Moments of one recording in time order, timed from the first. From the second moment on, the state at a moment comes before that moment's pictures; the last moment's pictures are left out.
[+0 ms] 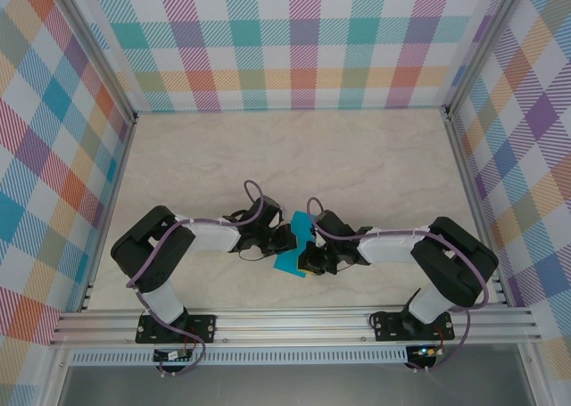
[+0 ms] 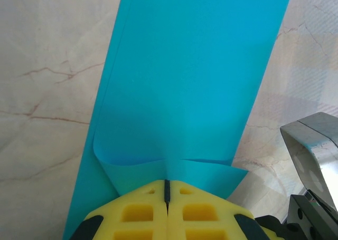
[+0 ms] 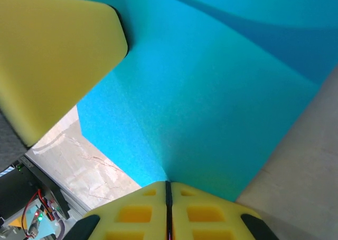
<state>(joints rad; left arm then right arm) -0.75 1.71 0.73 0.05 0.40 -0.94 0.85 1.56 0.59 -0.07 -0.47 1.05</state>
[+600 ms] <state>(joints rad) -0.75 1.56 0.73 -0.01 0.40 -0.94 0.85 1.55 0.57 -0.04 -0.47 1.05</state>
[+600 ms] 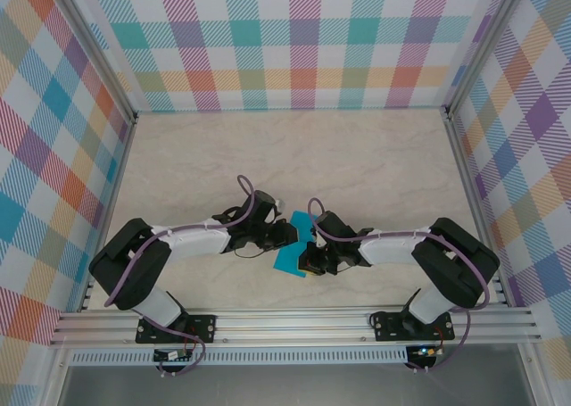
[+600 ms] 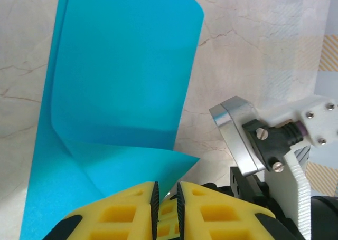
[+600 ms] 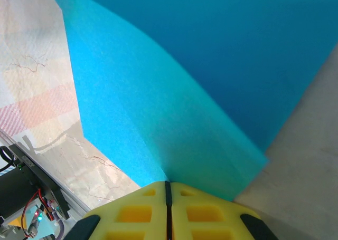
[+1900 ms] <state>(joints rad) -0.73 1.69 0.78 -0.04 0.23 -0.83 0.85 1.56 0.56 -0.02 -0.48 1.04</state>
